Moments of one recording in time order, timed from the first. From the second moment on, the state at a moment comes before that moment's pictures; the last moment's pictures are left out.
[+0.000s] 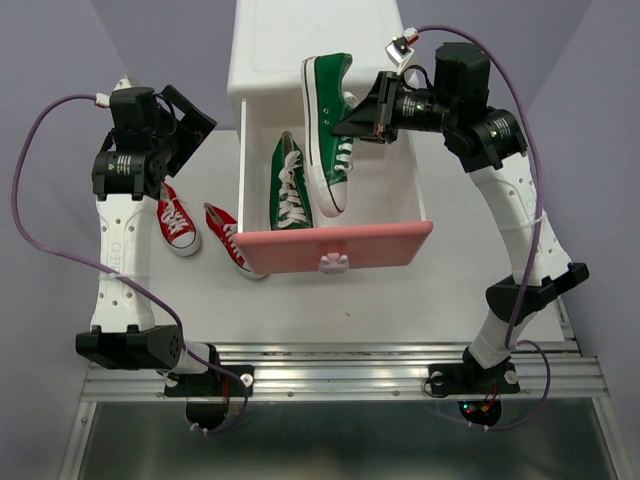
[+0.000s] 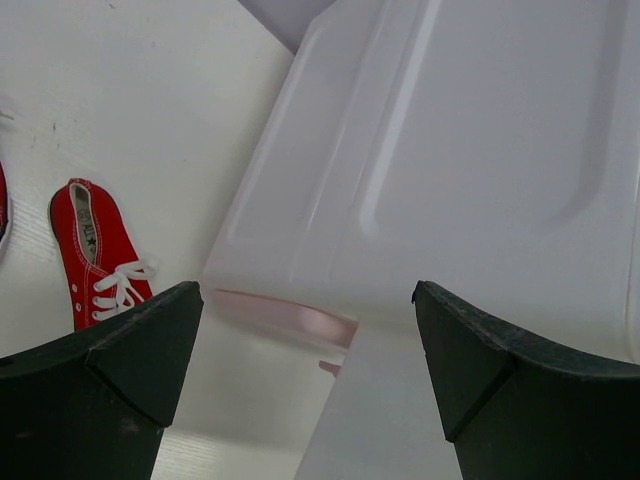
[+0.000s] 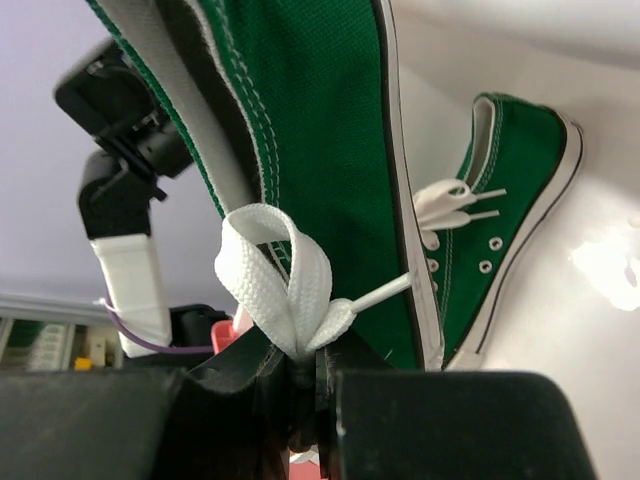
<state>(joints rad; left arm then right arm) -0.01 1.40 1.84 -0.91 0.00 -0.79 0.49 1.74 2.32 -0.73 -0.72 0.84</state>
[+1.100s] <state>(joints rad) -0.01 1.39 1.79 -0.90 -0.01 -0.79 0.51 1.78 2.27 -1.01 -0.86 0.53</state>
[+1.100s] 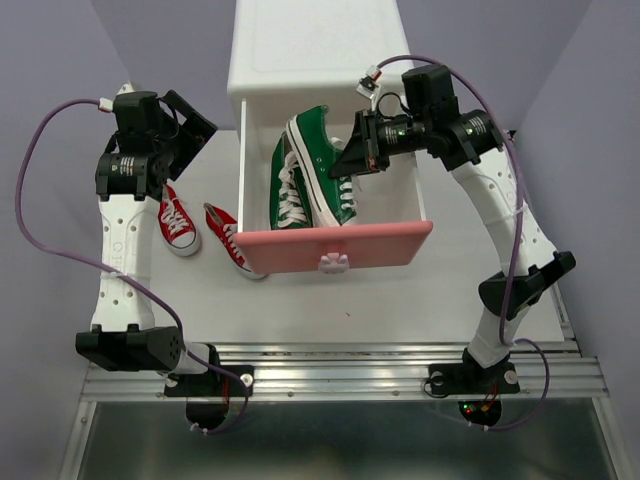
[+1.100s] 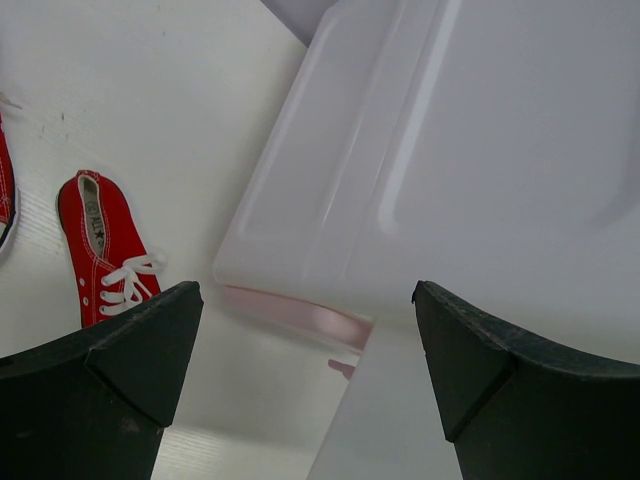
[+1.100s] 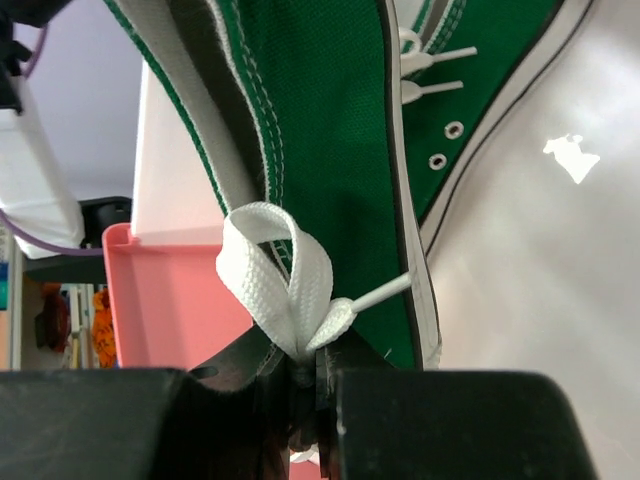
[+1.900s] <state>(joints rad) -0.01 1.39 1.79 -0.89 -0.02 -0.79 0.61 1.83 2.43 -1.19 -0.23 0.55</state>
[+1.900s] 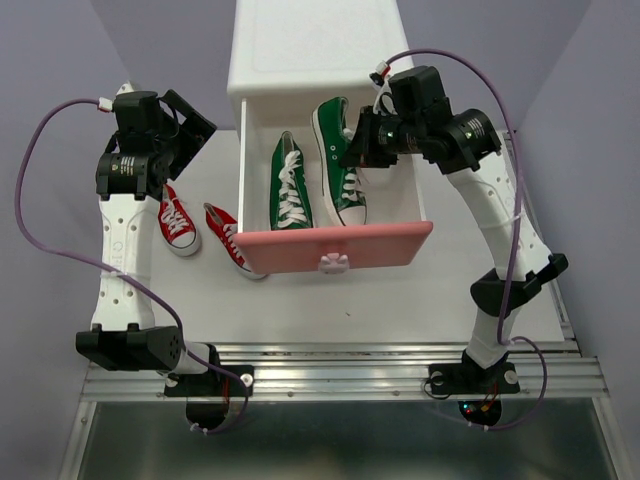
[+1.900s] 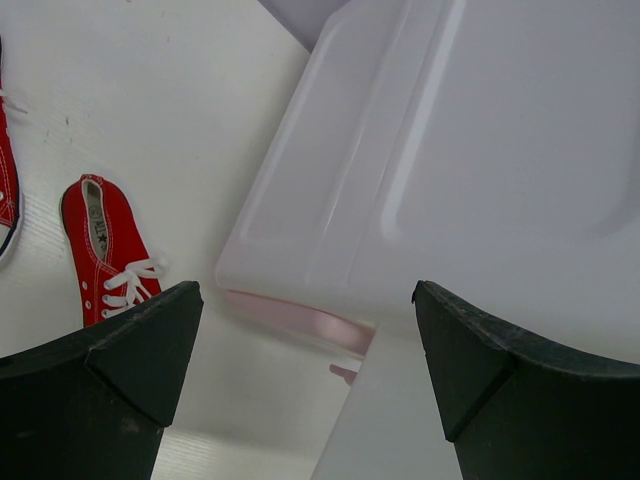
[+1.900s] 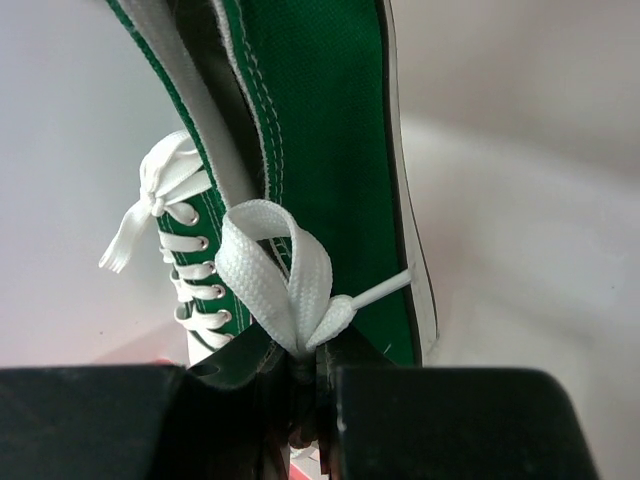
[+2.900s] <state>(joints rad) -0.01 1.41 1.76 -0.89 -0.05 -0.79 0.73 1.83 2.47 -1.25 0.03 0.51</state>
